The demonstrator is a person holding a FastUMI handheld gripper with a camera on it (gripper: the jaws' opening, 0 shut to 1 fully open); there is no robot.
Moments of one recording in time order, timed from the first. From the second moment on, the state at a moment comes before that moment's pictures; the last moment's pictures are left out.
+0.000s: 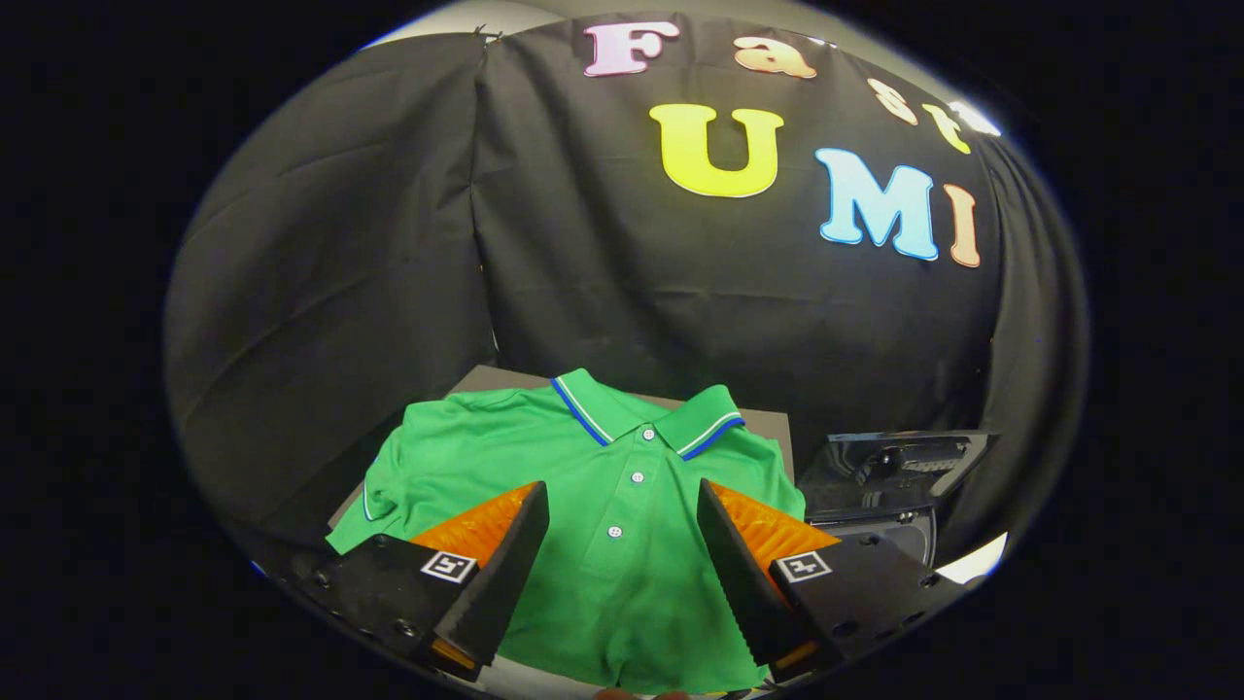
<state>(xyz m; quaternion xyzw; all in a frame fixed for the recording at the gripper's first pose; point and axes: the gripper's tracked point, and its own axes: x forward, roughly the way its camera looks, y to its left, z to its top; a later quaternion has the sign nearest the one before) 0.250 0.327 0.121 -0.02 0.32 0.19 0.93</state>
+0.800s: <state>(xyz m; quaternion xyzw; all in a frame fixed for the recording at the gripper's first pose) 0.258 0.348 0.060 -0.05 0.38 0.17 0.91</state>
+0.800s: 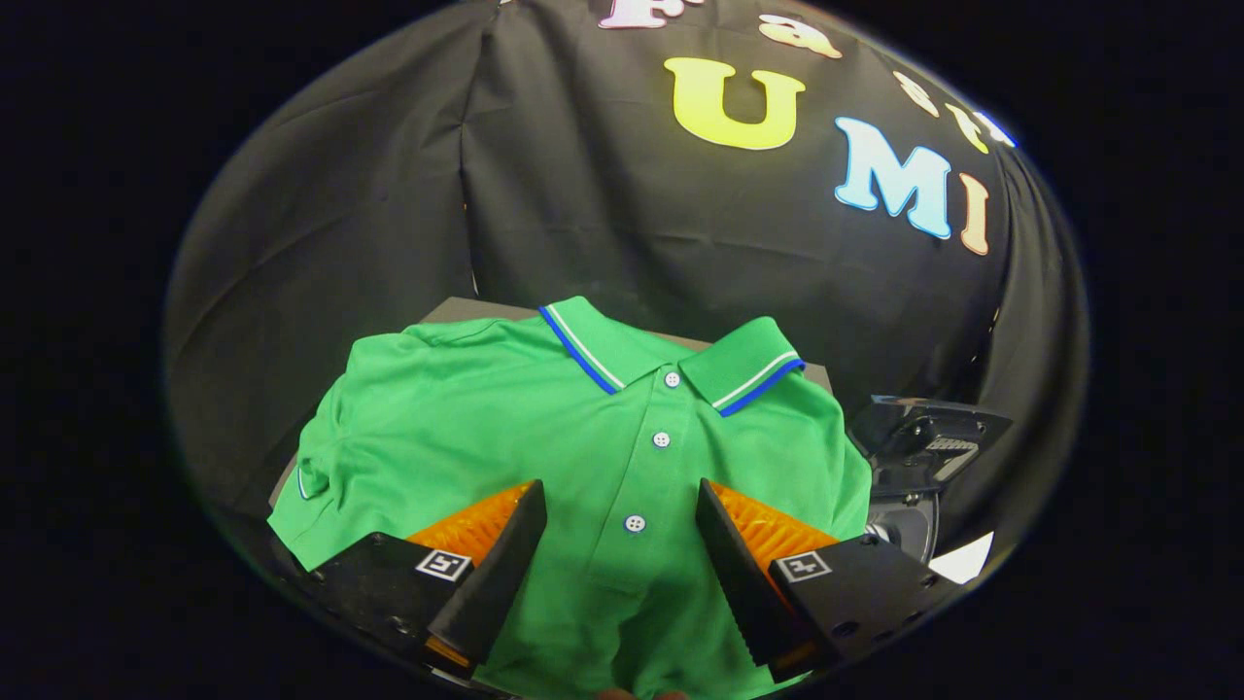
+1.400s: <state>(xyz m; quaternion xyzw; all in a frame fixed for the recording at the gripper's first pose) 0.248 0.355 0.062 -0.05 0.38 0.21 0.90</state>
